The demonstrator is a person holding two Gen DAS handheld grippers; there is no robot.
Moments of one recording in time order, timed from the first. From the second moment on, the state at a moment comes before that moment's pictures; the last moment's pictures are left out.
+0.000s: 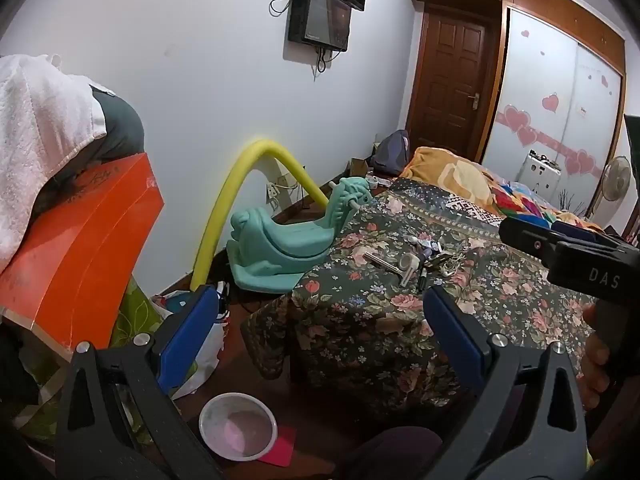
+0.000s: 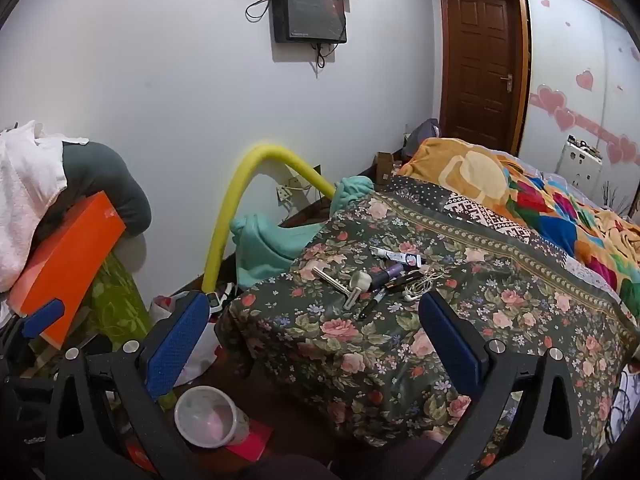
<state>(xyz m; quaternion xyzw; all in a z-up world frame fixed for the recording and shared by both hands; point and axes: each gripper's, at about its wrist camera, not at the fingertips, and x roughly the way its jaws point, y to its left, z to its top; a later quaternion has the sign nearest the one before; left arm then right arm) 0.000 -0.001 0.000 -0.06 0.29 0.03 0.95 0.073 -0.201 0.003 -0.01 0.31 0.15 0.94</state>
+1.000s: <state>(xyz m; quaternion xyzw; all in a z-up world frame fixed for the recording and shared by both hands) 0.004 -0.001 -0.011 -0.07 0.29 0.03 0.95 0.073 -0.201 0.004 -0.01 0.32 0.15 0.94</state>
